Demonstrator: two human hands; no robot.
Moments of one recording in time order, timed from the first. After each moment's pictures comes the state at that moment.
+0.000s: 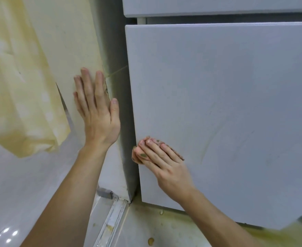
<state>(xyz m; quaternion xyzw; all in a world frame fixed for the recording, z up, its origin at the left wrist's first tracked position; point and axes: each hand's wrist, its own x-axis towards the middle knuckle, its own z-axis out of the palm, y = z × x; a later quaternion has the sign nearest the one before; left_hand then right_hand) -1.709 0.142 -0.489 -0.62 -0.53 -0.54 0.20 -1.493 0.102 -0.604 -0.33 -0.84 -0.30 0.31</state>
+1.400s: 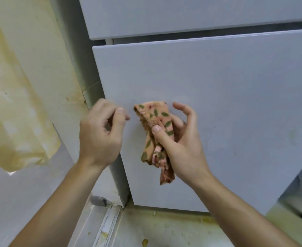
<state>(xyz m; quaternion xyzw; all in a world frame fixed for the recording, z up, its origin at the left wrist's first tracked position) -1.639 0.060 -0.442 -0.71 -0.42 -0.57 0.07 -1.450 0.037 -0.477 -0.35 -0.59 0.37 0.63</state>
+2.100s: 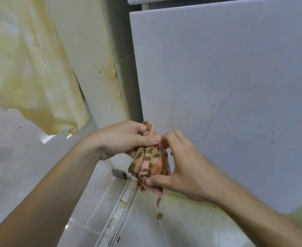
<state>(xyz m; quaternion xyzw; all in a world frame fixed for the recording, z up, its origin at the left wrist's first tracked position) -1.679 0.034 -0.457 -0.63 -0.54 -0.21 -0.52 -1.469 0.001 -0.499 -0.43 -0.85 0.22 0.21</state>
